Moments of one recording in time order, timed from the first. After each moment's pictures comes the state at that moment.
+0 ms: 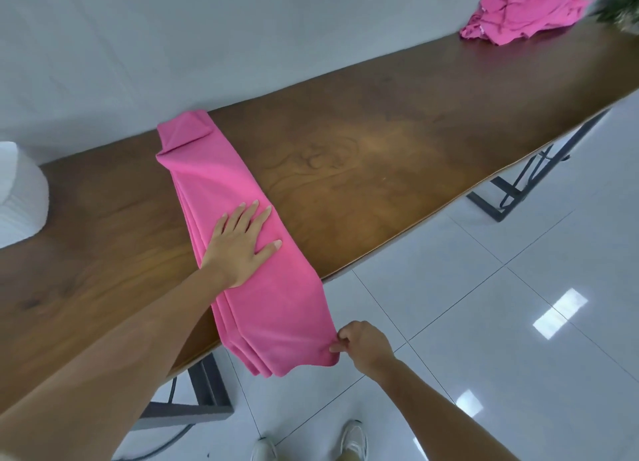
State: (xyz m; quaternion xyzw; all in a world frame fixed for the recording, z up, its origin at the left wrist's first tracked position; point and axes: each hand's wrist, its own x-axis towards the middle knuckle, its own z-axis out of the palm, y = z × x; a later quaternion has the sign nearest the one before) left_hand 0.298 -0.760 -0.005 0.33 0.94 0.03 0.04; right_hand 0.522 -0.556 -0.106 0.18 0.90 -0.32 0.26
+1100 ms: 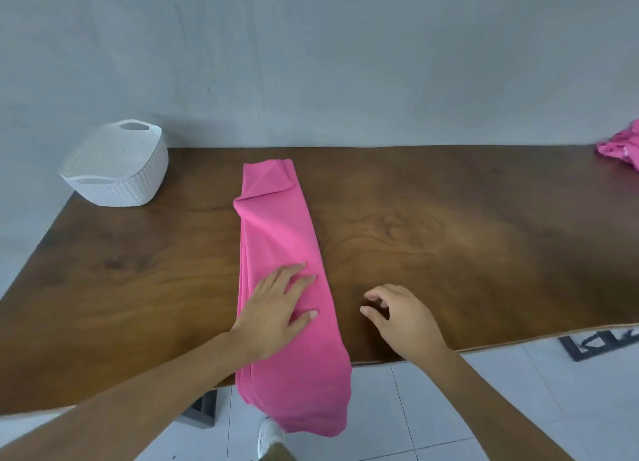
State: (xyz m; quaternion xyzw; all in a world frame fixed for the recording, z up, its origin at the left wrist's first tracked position) left_hand 0.358 -0.778 0.016 0.24 0.96 0.17 0.00; right_hand 0.378 -0.504 0.033 -0.05 0.97 -0.24 0.03
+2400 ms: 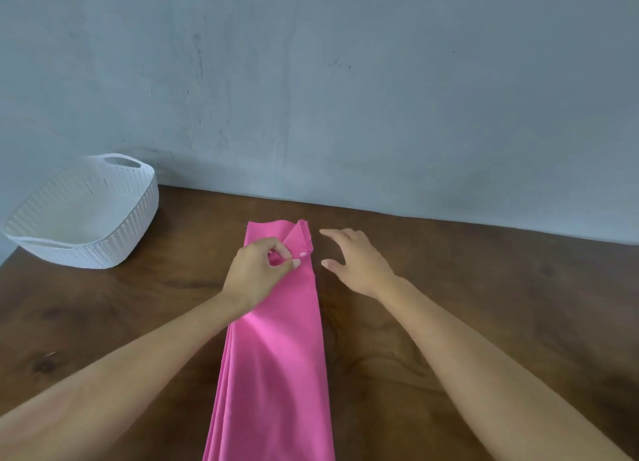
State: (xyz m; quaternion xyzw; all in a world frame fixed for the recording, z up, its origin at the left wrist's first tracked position) left_hand 0.105 -0.813 0.059 0.00 0.87 0.48 -0.06; right_hand 0.054 -0.596 0.091 -0.20 0.97 -0.15 0.07
